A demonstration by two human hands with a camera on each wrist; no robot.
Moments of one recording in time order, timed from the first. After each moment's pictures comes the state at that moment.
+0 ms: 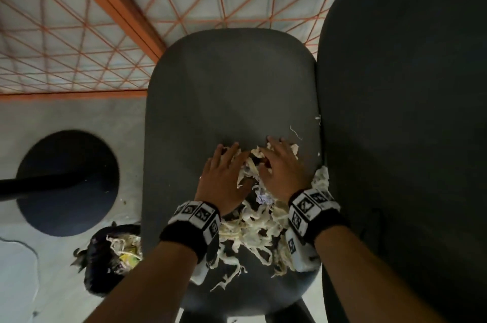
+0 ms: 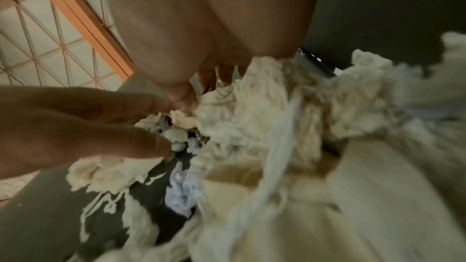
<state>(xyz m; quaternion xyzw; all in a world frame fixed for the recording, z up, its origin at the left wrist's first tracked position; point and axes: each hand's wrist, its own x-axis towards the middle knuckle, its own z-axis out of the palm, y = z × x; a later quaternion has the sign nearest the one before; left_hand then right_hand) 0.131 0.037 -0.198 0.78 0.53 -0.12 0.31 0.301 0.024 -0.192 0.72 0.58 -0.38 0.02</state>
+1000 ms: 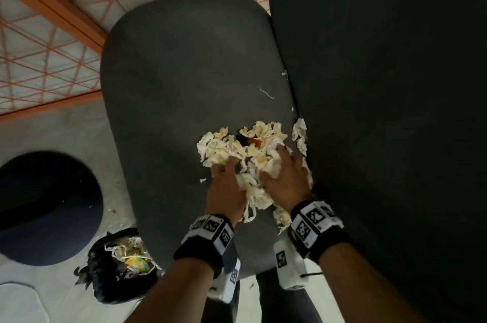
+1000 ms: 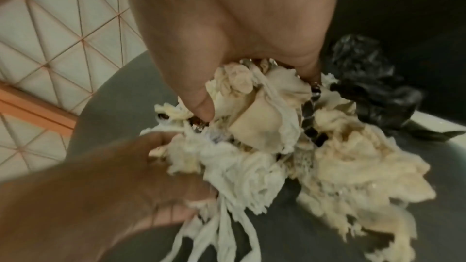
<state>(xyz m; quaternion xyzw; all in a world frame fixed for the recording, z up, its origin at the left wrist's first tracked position) 0.141 -0.032 -0.169 0.65 0.58 -0.12 0.48 0.277 -0.072 -0.151 0.84 0.24 -0.48 -0.04</state>
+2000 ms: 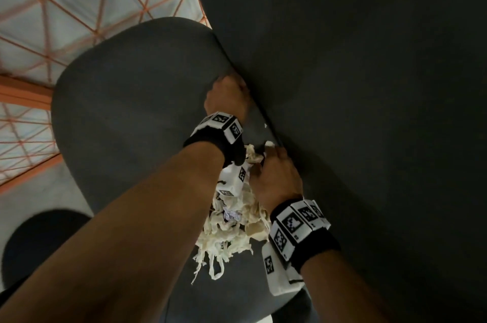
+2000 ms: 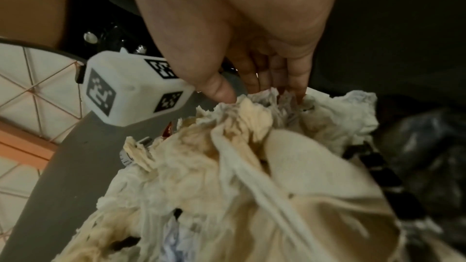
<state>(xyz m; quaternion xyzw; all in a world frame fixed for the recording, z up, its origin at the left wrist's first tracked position) 0.329 0.136 -0.194 0.78 0.52 -0.06 0.35 0.318 -0.027 -0.165 0.88 0.24 -0.39 -0.08</state>
